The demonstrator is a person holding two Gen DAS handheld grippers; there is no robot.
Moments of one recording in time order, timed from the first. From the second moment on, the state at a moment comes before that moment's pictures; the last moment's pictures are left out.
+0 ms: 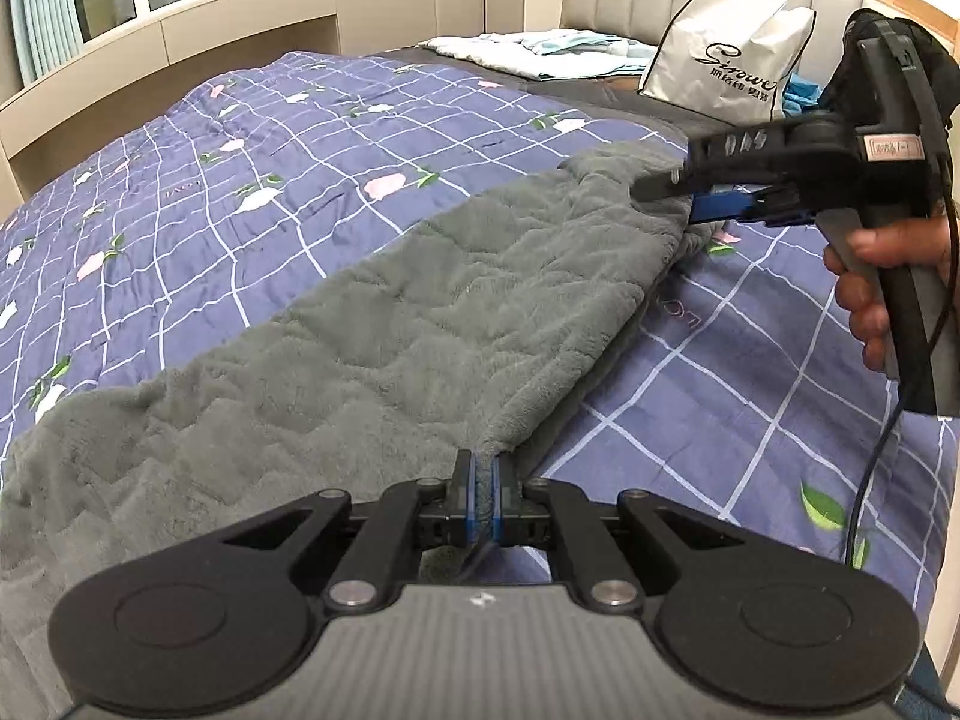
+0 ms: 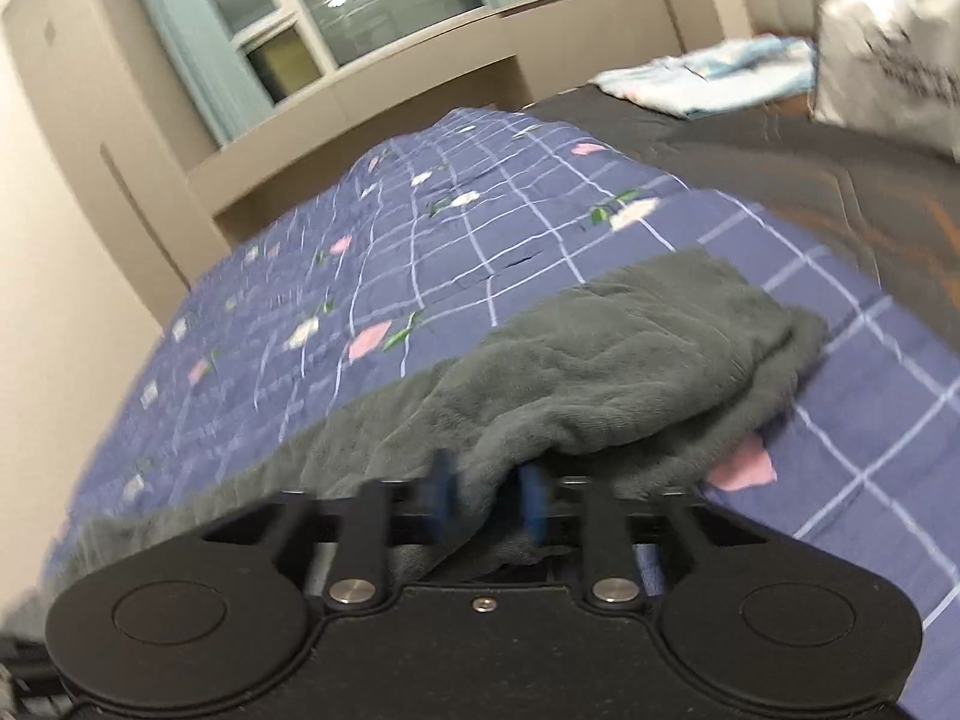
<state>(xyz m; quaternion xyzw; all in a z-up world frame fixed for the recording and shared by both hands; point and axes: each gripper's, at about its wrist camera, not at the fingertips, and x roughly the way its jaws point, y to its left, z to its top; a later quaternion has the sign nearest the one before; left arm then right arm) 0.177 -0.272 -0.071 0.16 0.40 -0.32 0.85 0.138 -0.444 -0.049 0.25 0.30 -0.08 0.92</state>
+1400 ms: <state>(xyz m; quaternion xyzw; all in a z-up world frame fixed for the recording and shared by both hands) 0.307 -0.124 -0.067 -0.02 0.47 -0.12 0.87 0.120 -0.424 -0.044 0.09 0.26 -0.14 0.95</state>
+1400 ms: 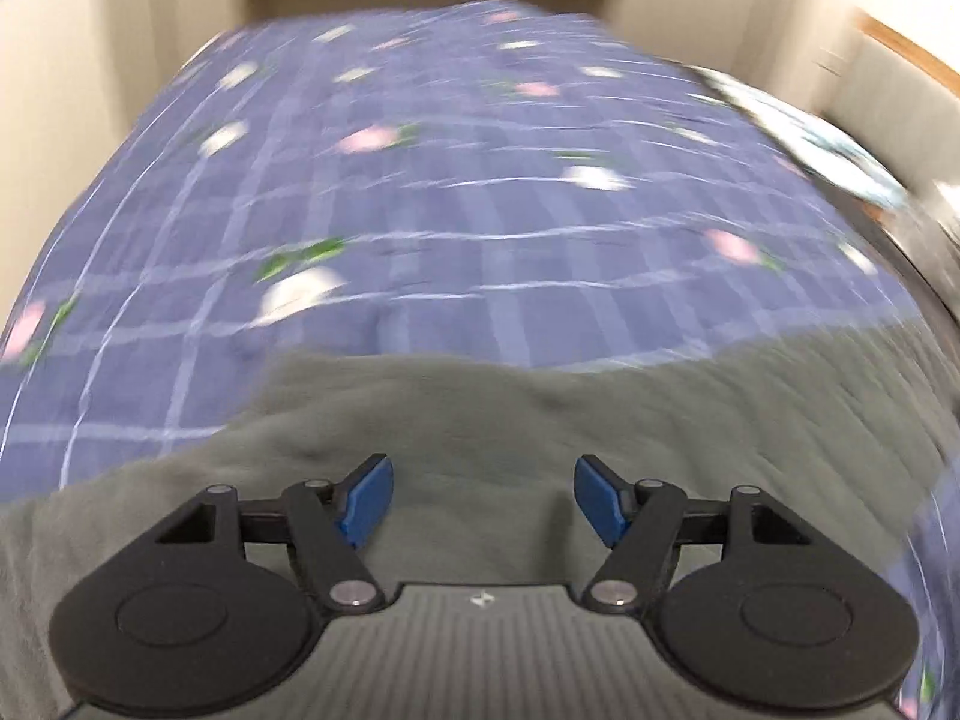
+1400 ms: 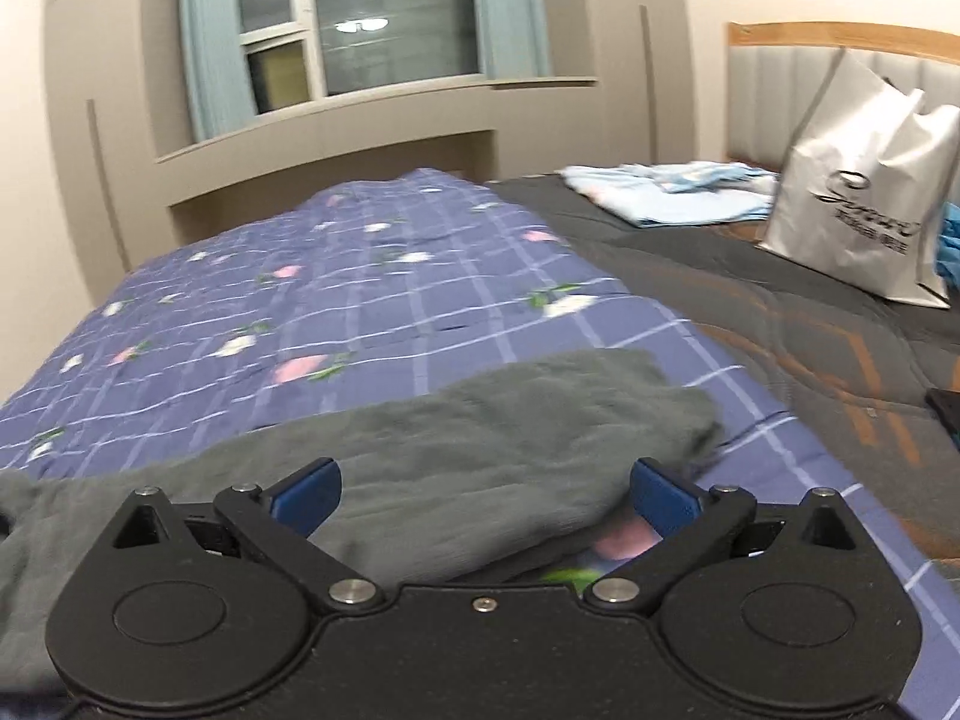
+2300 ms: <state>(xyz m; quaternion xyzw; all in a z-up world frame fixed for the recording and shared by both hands) 0.315 -0.112 -0.057 -0.07 0.47 -0.08 0.88 0.126 -0.456 -0.066 0.16 0.30 -0.13 0.93</state>
